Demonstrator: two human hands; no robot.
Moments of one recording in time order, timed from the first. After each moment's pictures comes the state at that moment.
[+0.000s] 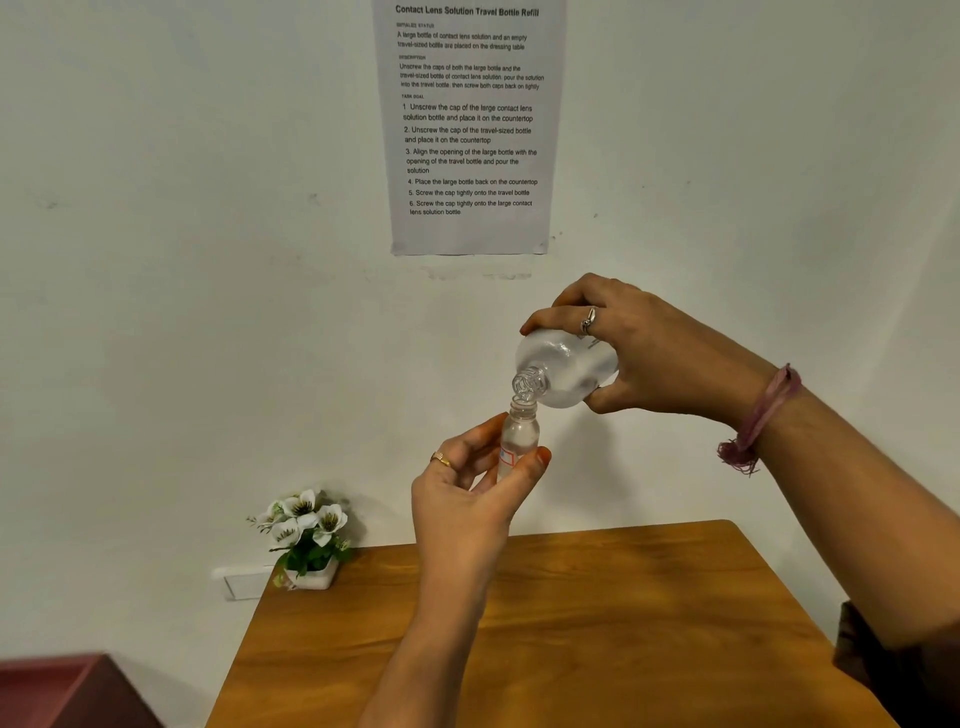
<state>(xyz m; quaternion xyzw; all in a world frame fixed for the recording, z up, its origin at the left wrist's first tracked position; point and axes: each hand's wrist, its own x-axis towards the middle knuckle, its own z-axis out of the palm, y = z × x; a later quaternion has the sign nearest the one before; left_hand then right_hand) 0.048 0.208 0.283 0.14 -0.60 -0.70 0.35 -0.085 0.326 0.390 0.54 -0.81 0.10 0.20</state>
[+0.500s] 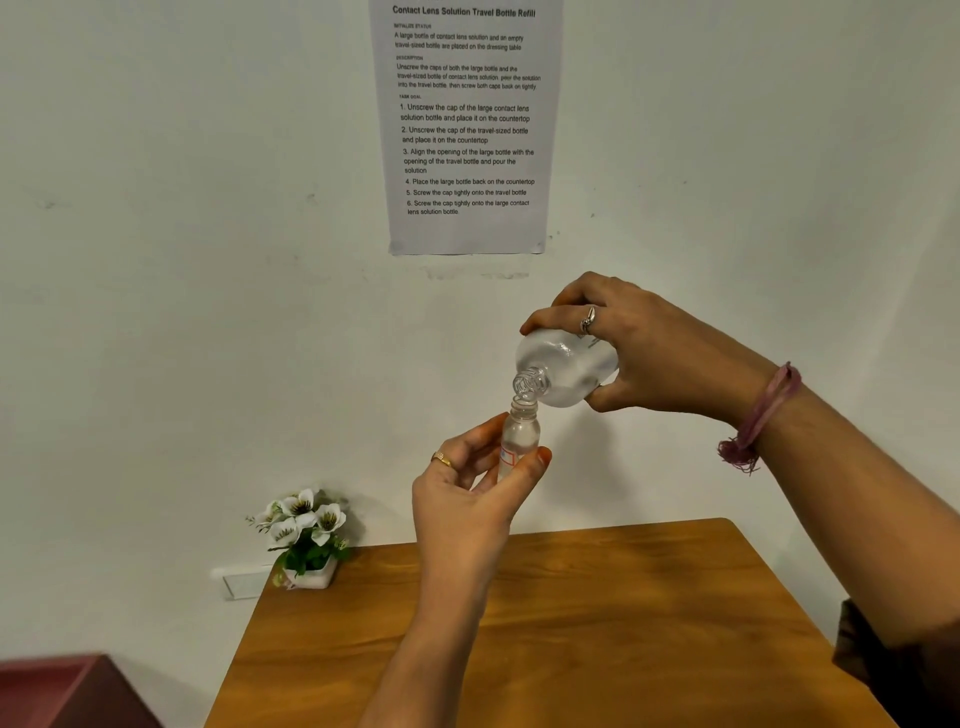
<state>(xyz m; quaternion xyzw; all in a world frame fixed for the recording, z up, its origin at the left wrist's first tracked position) 0.049 0.211 0.282 0.14 -0.60 -0.71 0.35 -0.082 0.329 0.391 0.54 -0.81 0.09 0.20</state>
